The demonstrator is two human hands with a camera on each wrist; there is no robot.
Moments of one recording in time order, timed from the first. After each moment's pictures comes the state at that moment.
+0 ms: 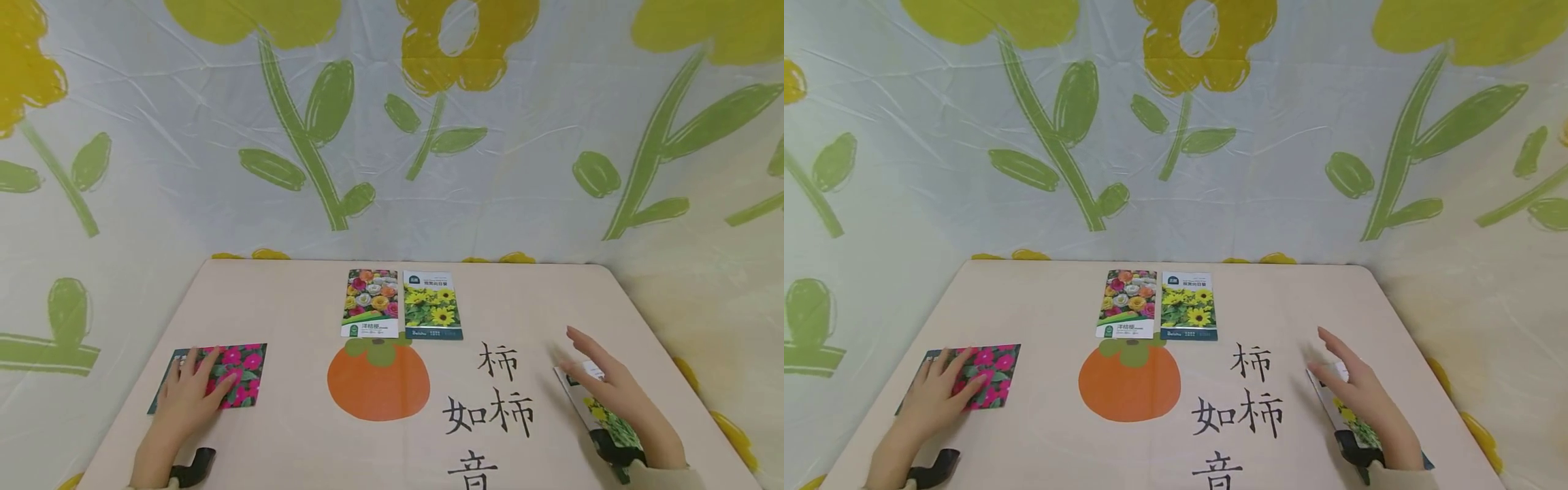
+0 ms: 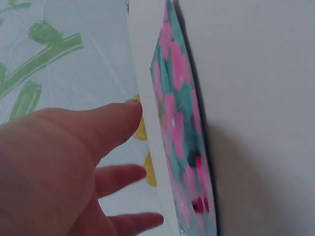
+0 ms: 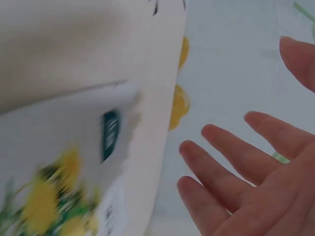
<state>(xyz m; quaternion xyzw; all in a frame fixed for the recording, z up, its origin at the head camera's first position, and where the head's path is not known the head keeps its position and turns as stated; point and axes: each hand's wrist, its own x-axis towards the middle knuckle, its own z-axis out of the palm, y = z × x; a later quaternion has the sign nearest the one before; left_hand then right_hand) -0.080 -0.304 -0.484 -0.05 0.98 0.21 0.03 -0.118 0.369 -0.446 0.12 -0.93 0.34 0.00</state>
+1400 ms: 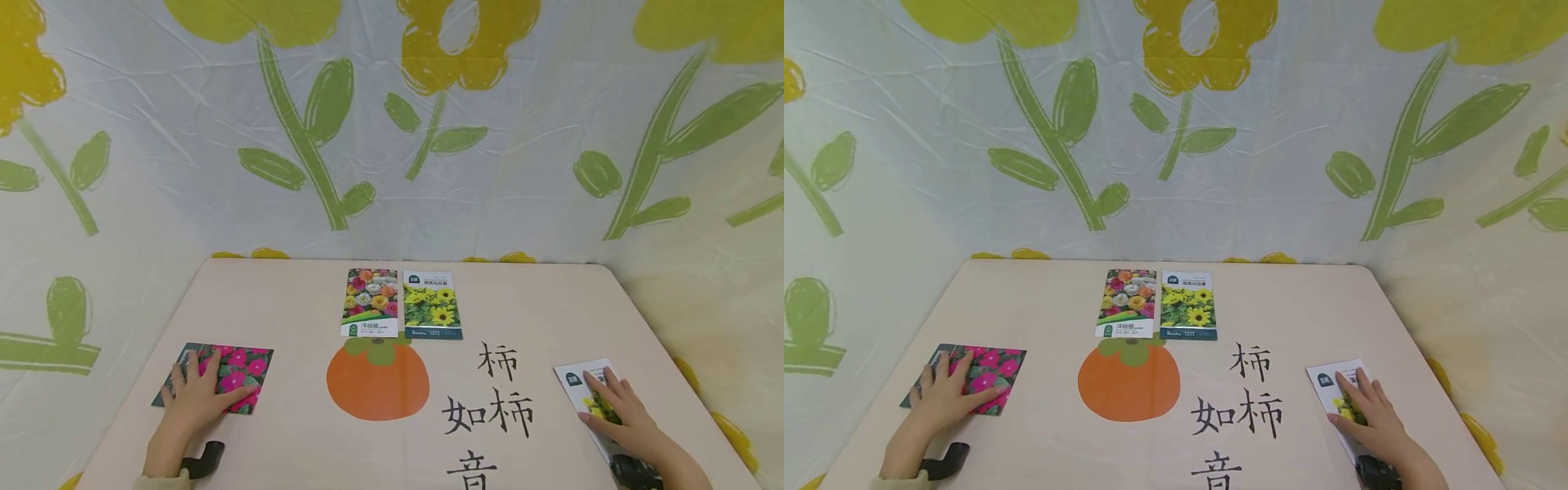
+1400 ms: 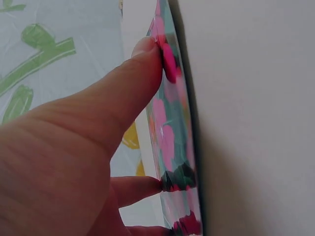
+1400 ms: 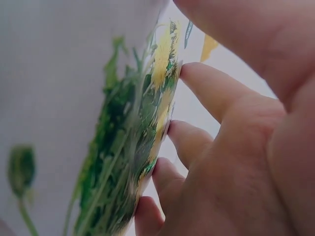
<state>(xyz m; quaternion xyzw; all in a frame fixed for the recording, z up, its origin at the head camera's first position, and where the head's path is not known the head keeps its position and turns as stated) -0.089 -0.299 -0.493 -0.09 0.96 0.24 0.10 -0.086 0.418 -0.497 0.06 -0.94 0.31 -0.11</state>
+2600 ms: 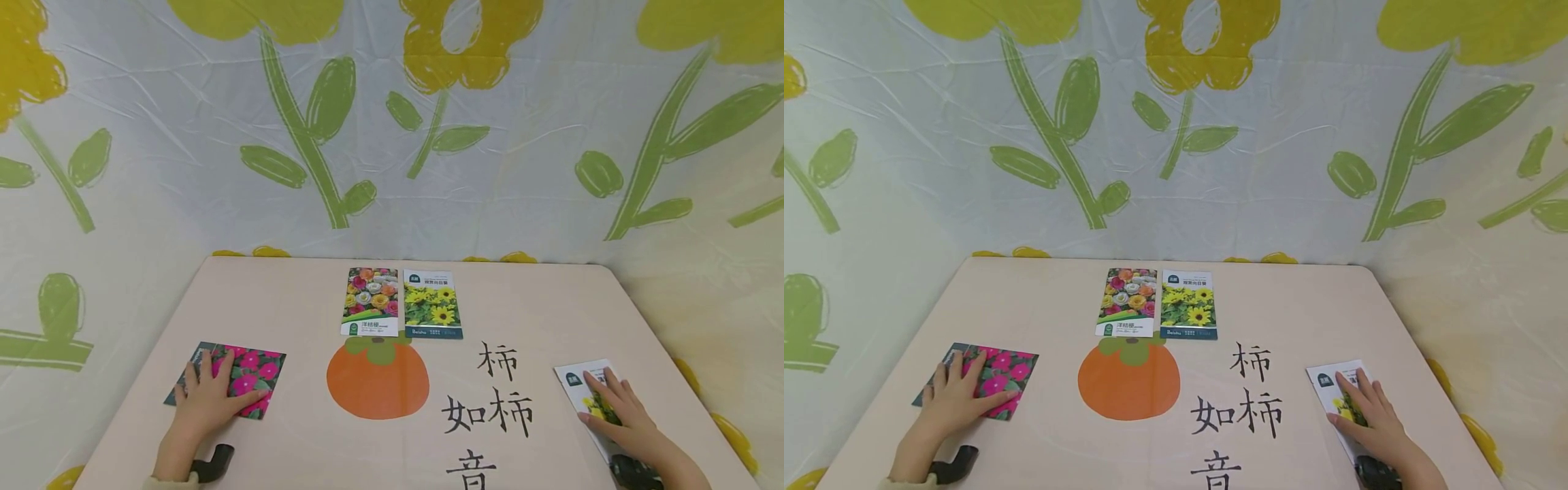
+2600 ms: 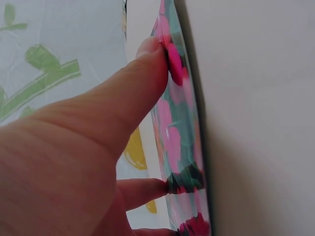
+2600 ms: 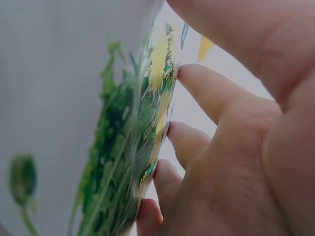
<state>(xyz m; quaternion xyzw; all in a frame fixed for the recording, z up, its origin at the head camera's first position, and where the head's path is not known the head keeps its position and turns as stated) -0.083 -0.277 -0.492 -0.07 0.97 0.20 0.09 -0.088 0.416 -0.496 0.05 -0.94 0.31 -0.12</state>
